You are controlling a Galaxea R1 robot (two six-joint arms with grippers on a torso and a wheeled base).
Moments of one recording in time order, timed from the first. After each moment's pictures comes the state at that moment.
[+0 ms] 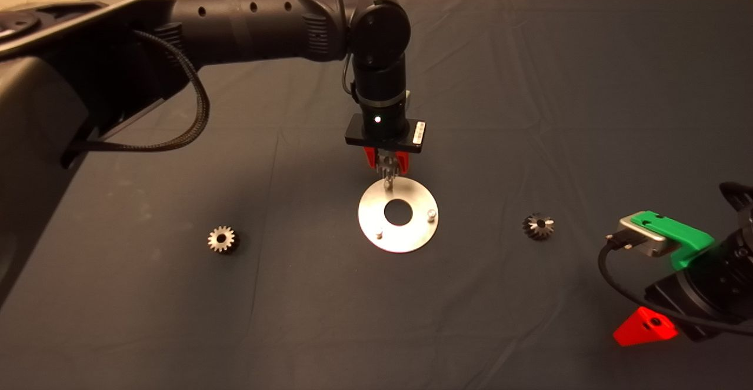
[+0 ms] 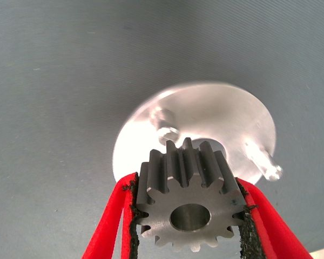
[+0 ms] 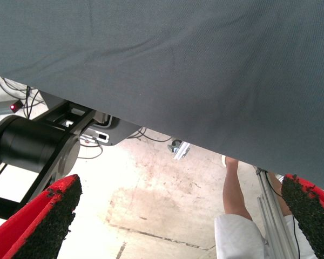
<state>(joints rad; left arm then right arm) -0.49 2.95 -1.54 0.06 1.40 -1.11 0.46 2.04 -0.44 0.06 -1.53 1.31</state>
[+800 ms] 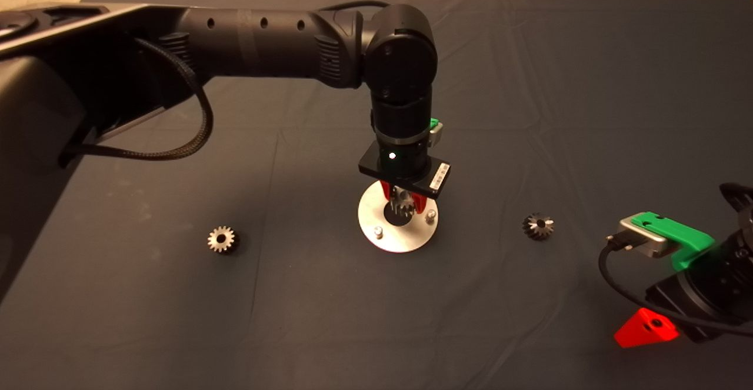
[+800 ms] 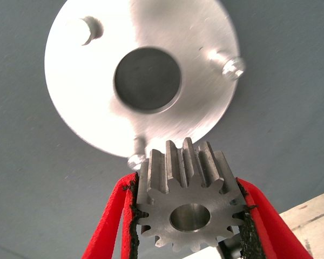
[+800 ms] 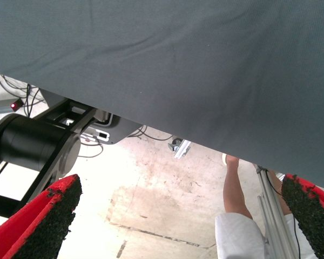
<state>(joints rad) -0.48 2.93 -1.29 0.06 1.45 -1.14 0.46 2.04 -0.44 0.07 -1.53 1.31</state>
